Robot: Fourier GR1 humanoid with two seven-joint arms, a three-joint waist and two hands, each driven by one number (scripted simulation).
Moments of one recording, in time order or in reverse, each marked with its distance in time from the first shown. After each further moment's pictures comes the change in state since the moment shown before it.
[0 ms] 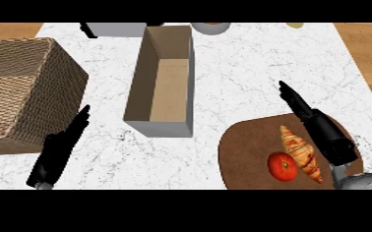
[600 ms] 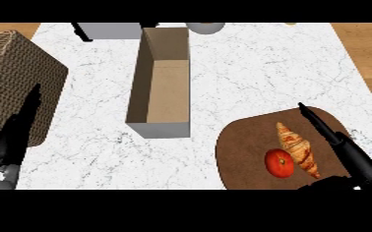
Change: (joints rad) left arm -0.070 0.081 0.165 0.088 -0.095 0.133 -0.042; right arm 0.160 -0.116 -0.043 0.037 0.136 0.047 -0.329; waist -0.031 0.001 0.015
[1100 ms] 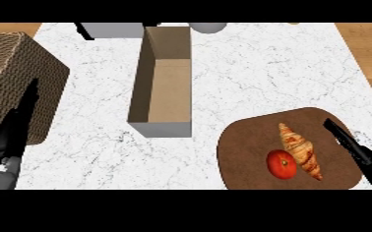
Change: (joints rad) left arm -0.048 -0.021 0.030 0.059 -0.035 -0.002 -0.012; right arm 0.020 -0.023 -0.101 0.293 -0.007 0.109 -0.499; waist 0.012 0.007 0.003
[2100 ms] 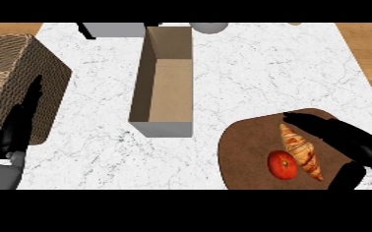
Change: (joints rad) left arm -0.034 -0.044 0.040 0.033 -0.057 -0.038 0.004; right arm -0.217 -0.141 0.213 -0.193 0.455 0.162 0.505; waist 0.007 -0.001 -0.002
